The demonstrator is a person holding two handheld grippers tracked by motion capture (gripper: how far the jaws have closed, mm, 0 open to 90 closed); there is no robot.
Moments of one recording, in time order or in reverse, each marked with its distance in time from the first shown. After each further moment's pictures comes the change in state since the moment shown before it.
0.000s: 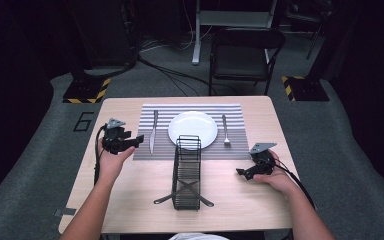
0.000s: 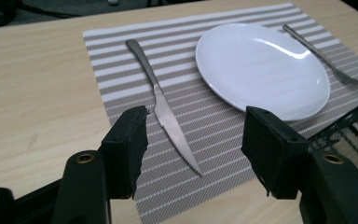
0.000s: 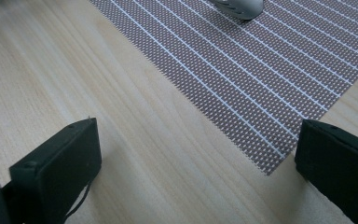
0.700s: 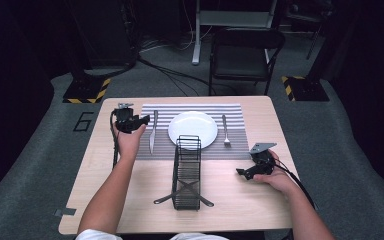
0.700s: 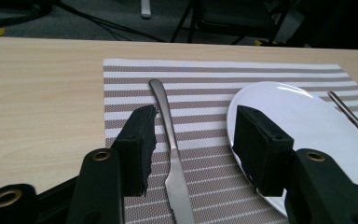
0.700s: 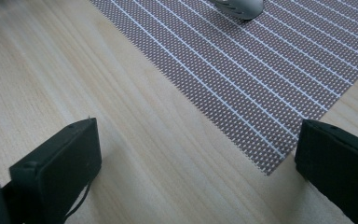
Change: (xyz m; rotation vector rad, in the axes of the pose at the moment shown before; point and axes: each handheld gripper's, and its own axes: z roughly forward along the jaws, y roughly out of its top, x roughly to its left) left arm 0.009 0.046 0.060 -0.076 0.091 -0.151; right arm 0.000 0.000 0.000 0.000 0.000 -0.002
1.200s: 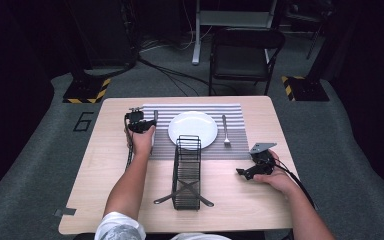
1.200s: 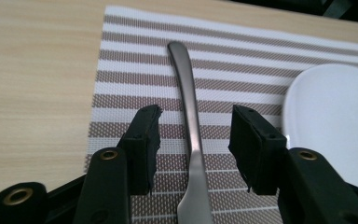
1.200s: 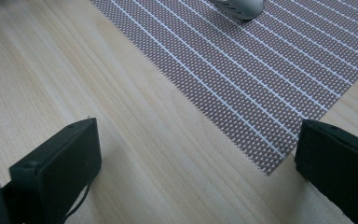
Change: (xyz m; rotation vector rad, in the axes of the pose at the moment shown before) left arm 0.006 -0.021 0.073 0.054 0.093 -0.119; right arm 0.000 0.000 0.000 0.000 0.001 0.000
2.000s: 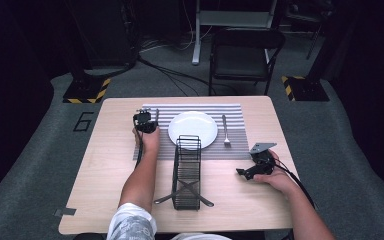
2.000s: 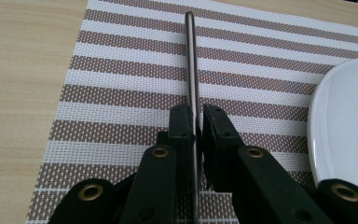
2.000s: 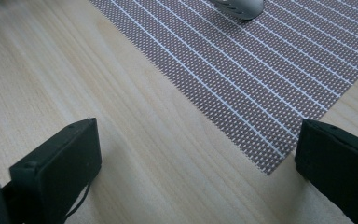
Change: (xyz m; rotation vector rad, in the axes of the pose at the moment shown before) left arm -0.014 -0.013 0.046 0.045 0.080 -0.023; right arm 0.000 0.000 0.000 0.001 0.000 -0.001
